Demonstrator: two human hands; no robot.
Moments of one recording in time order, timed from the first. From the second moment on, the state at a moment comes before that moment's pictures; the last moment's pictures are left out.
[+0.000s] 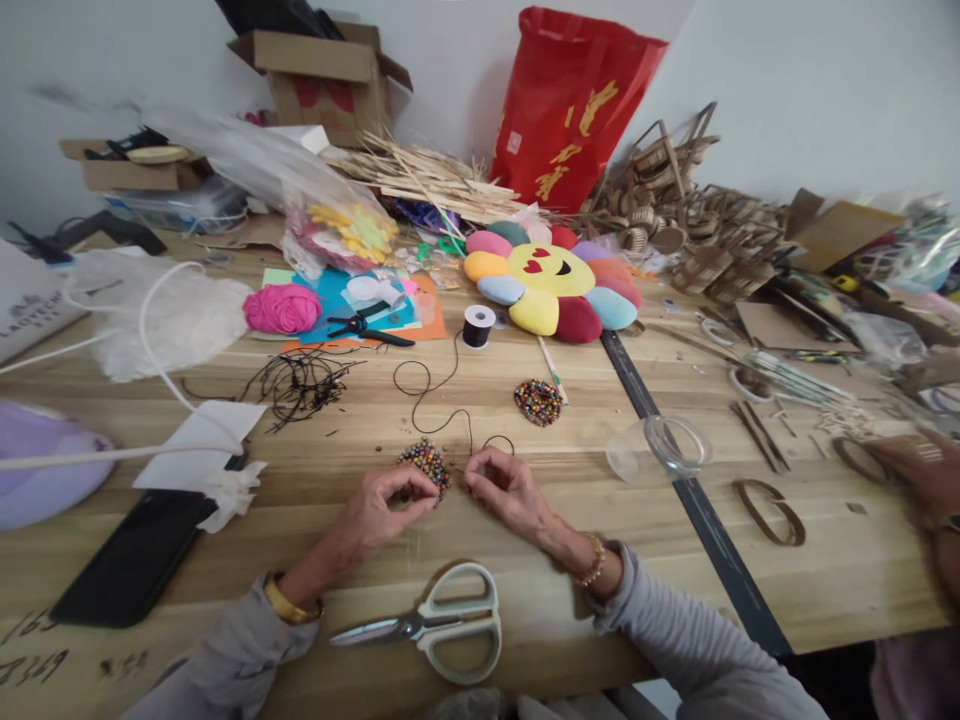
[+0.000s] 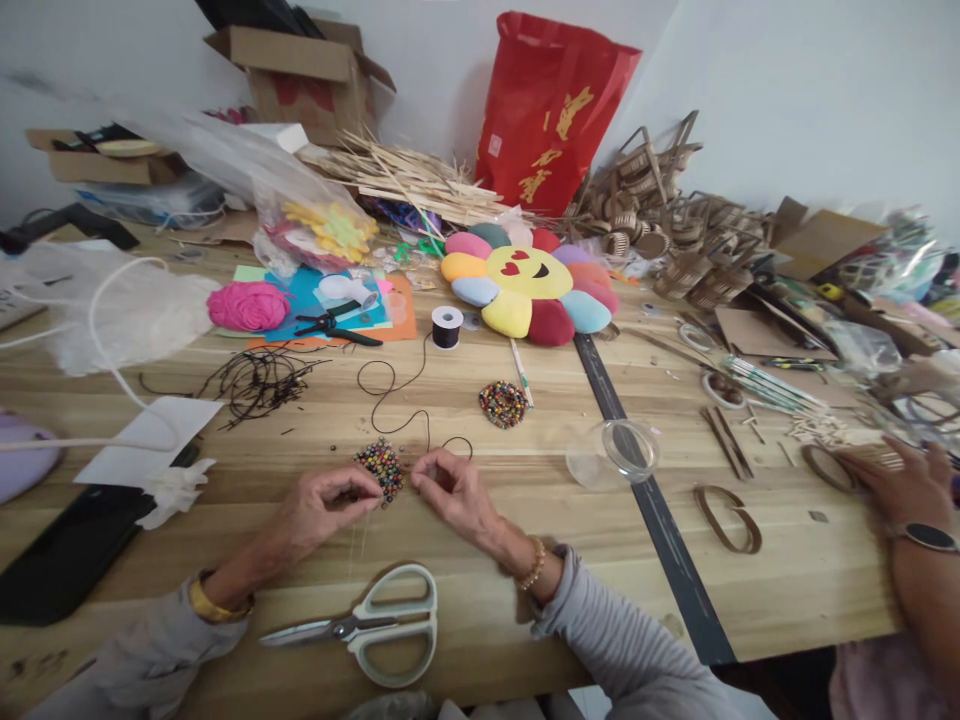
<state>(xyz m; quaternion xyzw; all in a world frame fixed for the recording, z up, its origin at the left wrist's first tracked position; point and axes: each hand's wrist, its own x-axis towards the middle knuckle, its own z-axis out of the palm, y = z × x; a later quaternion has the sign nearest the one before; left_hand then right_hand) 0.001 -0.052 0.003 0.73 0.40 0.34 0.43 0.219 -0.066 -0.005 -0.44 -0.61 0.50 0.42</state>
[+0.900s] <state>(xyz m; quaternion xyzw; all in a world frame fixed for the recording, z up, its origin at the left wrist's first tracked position) 0.002 -0.052 0.005 0.72 0.42 0.31 0.45 0.216 -0.073 -0.006 -0.33 -0.79 0.33 0.40</state>
